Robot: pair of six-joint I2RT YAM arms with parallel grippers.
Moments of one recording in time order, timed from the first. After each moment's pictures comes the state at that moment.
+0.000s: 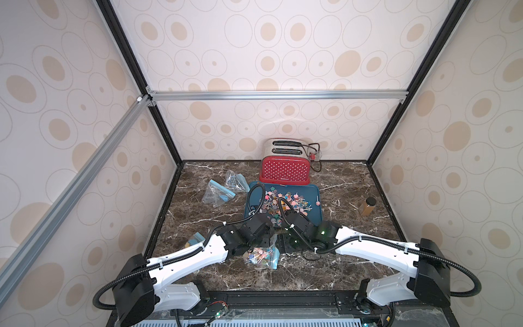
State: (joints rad) left arm -0.94 1.22 0.86 -0.60 -0.24 -0.85; right arm 1.02 1.41 1.00 -0.63 0.03 0.82
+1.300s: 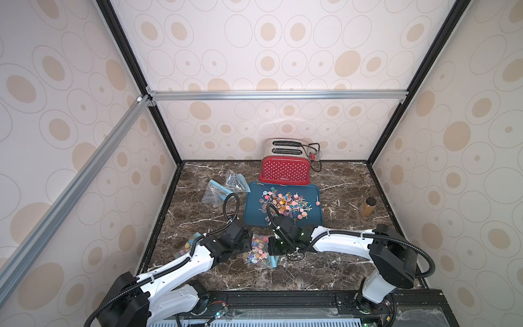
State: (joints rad) left arm -0.69 1.06 0.52 -0.45 -0.12 -0.87; right arm 1.01 1.66 0.99 -0.34 -0.16 0.86
